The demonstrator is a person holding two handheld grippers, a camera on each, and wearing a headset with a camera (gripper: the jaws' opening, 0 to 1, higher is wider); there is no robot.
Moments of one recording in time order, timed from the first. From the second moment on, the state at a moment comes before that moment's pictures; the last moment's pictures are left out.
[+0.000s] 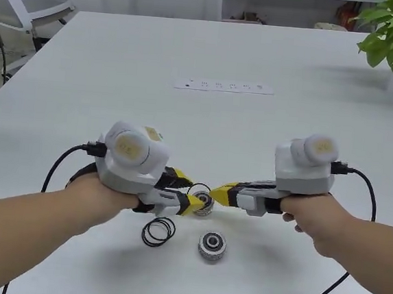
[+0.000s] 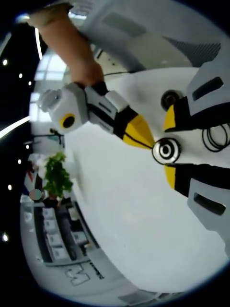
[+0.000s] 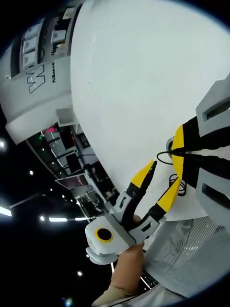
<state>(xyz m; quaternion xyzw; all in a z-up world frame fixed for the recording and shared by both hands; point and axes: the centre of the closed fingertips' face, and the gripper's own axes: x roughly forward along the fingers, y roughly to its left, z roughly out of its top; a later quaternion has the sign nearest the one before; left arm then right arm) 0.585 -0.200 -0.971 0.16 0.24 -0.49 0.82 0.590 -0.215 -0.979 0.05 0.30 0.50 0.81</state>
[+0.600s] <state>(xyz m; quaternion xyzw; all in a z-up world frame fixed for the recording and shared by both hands) 0.569 -0.172 -0.930 0.12 0.21 -0.49 0.84 0.586 -0.203 -0.960 0.07 0.29 0.52 0.80</state>
